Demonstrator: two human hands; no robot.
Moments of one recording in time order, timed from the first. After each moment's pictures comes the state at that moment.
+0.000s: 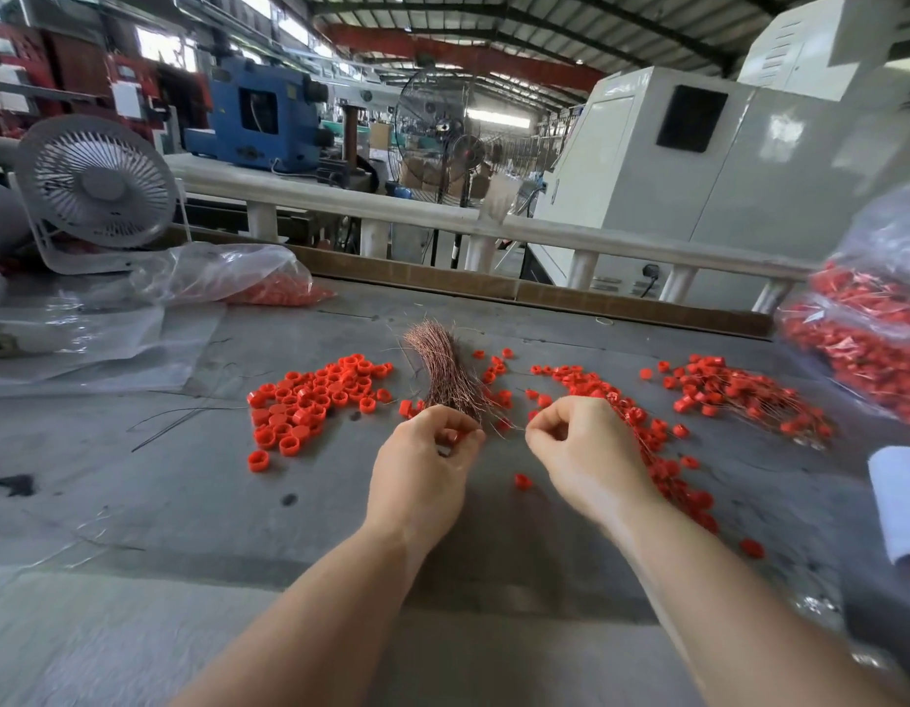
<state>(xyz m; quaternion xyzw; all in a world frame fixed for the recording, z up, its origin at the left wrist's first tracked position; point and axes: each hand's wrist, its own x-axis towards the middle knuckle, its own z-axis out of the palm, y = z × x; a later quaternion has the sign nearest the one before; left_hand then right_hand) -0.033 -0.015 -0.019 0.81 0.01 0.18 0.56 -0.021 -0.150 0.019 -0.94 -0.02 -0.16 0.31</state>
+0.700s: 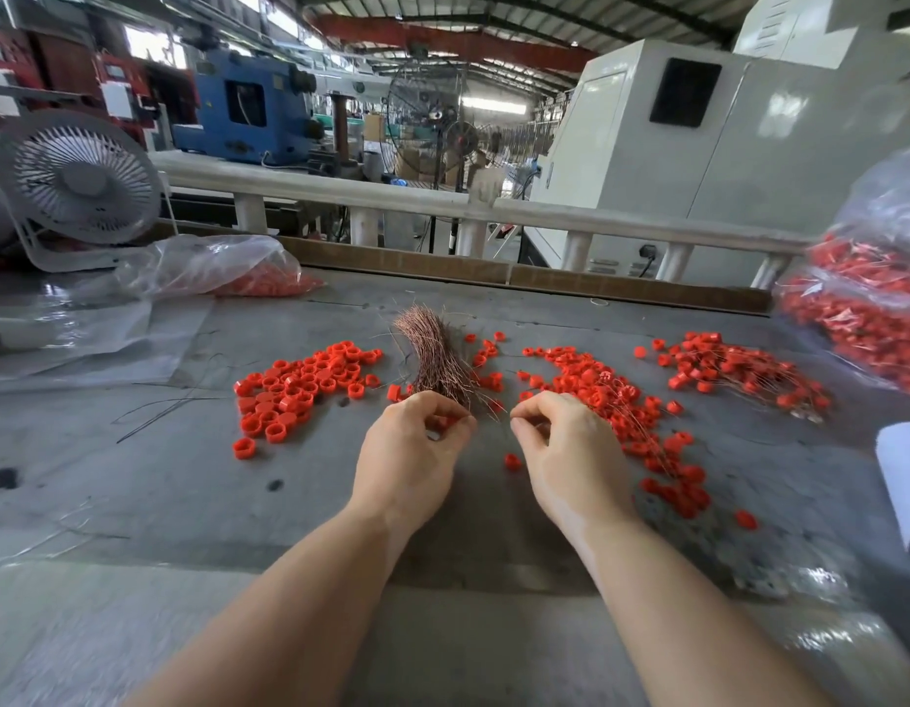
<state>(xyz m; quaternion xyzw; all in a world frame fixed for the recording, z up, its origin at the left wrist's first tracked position) -0.033 -0.013 -0.016 0.83 0.00 0.18 0.52 -0.029 -0.149 -0.005 -0.92 -0.07 -0.25 0.30</state>
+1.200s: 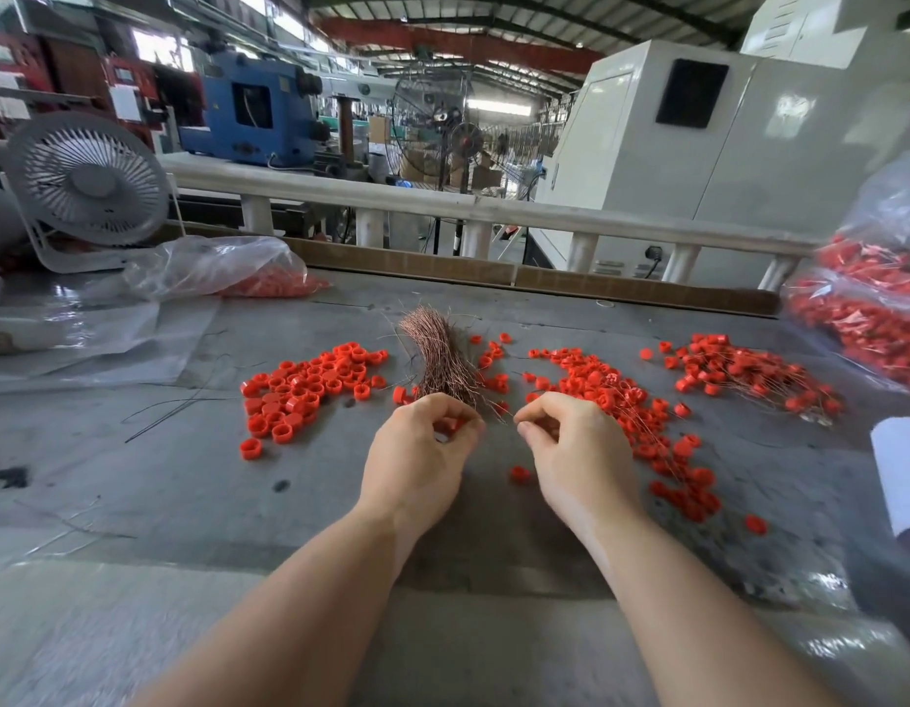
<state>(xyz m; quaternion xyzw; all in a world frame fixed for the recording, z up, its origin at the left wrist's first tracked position) -0.036 -0.014 -0.014 0.83 -0.02 0.18 0.52 -0.026 -0.150 -0.004 -0.91 -0.06 -0.24 0.32</state>
